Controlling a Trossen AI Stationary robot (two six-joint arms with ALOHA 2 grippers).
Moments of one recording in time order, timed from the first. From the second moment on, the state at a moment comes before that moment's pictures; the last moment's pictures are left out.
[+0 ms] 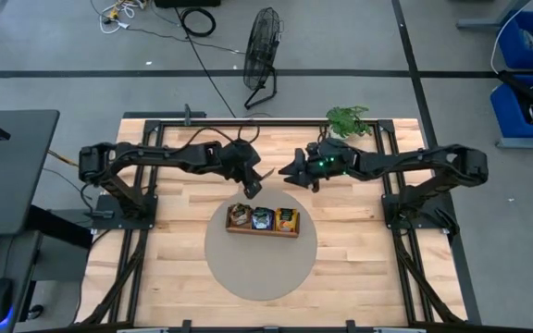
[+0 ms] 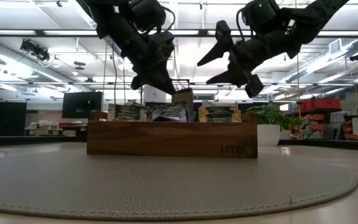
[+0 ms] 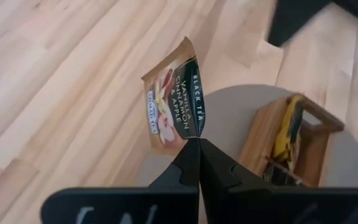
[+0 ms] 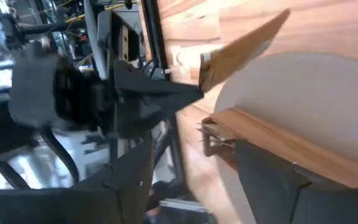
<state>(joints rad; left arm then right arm) 0.21 1.60 1.07 -0.24 0.05 -0.35 -0.26 1.40 0.70 0.31 -0.26 1.62</state>
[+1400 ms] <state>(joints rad) 0.03 1.24 1.06 -0.52 0.32 -0.15 -0.44 1.37 0.70 0.23 -0.42 1.35</state>
